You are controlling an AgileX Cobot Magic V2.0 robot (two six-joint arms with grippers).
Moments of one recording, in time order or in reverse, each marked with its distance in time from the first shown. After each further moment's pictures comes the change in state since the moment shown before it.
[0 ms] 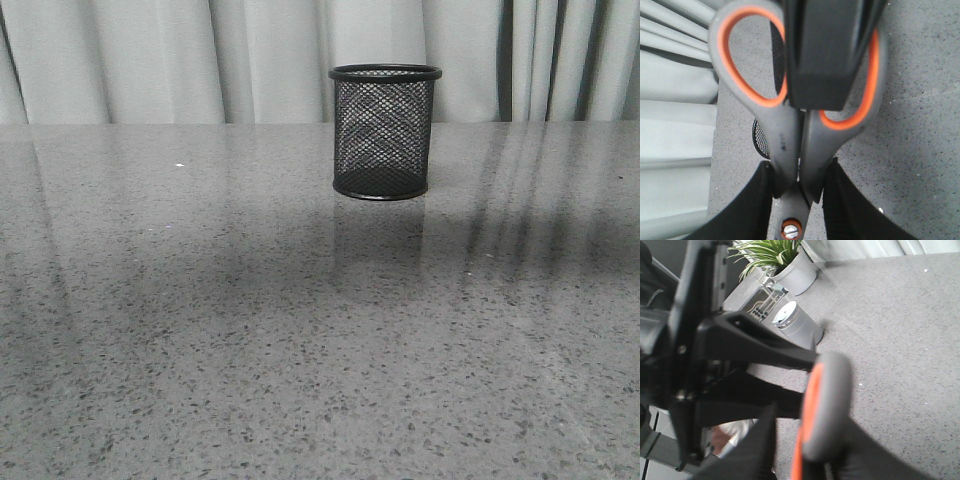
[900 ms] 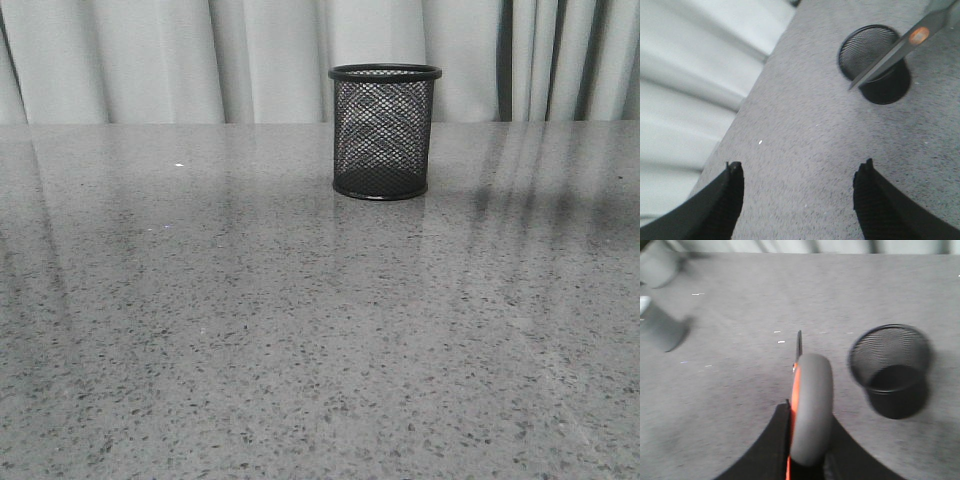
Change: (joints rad) left arm 0.234 -0.041 -0.002 0.175 0.001 -0.431; right arm 0.001 0.010 -0.087 -0.611 -0.168 0.332
